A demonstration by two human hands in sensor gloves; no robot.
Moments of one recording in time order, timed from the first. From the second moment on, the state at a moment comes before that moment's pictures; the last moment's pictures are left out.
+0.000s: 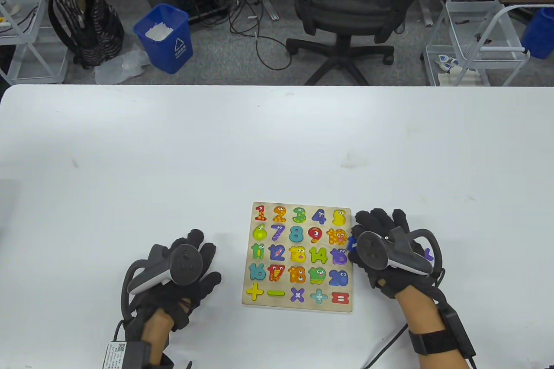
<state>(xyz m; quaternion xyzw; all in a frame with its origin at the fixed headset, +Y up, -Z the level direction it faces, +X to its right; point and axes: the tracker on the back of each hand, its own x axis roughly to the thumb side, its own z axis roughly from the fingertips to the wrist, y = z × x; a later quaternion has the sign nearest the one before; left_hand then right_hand) -0.230 -0.746 -0.181 -0.29 -0.13 0.06 0.95 0.176 -0.726 -0.223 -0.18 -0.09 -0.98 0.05</state>
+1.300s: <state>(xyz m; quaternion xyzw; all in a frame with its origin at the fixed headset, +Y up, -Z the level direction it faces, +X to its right) -0.240 -0.749 -0.181 -0.30 -0.12 0.08 0.94 0.032 -0.741 -0.234 -0.29 -0.10 -0.95 0.09</state>
